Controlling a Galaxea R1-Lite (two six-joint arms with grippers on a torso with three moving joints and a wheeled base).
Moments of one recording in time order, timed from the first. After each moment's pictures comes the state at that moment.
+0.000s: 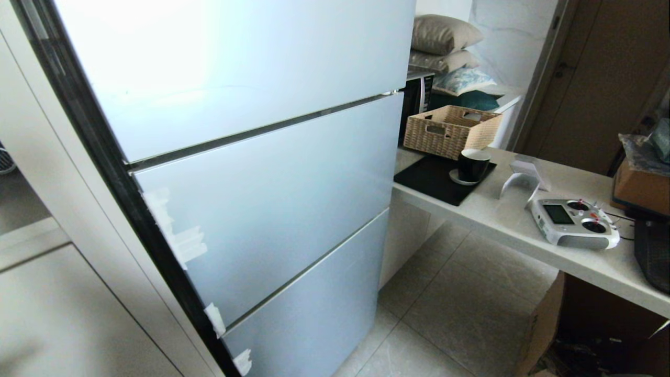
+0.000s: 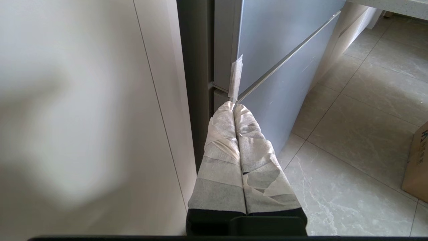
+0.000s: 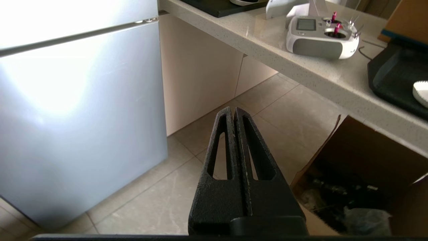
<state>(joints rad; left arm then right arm) 0.00 0.00 -0.05 0.12 0.01 0.00 0.00 0.00 0.00 0.01 0.03 -0.07</state>
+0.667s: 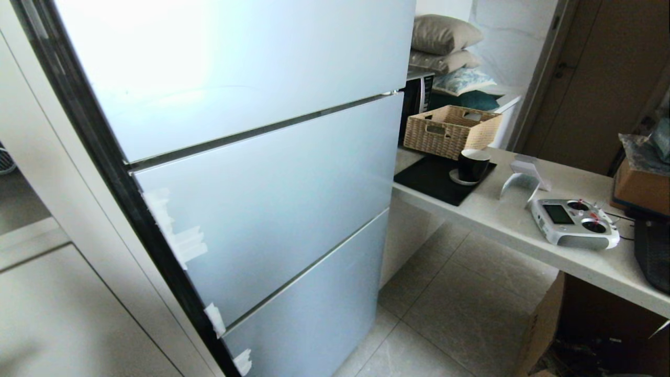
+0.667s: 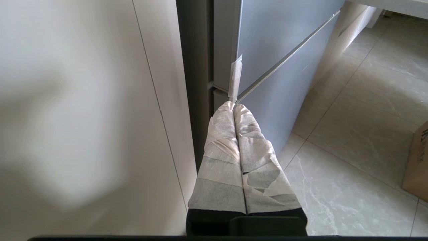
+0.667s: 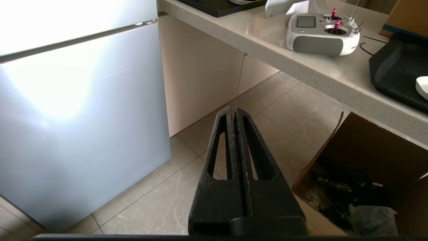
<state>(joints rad) 0.00 0.00 -0.05 0.12 0.01 0.00 0.00 0.00 0.00 0.00 0.03 -0.06</state>
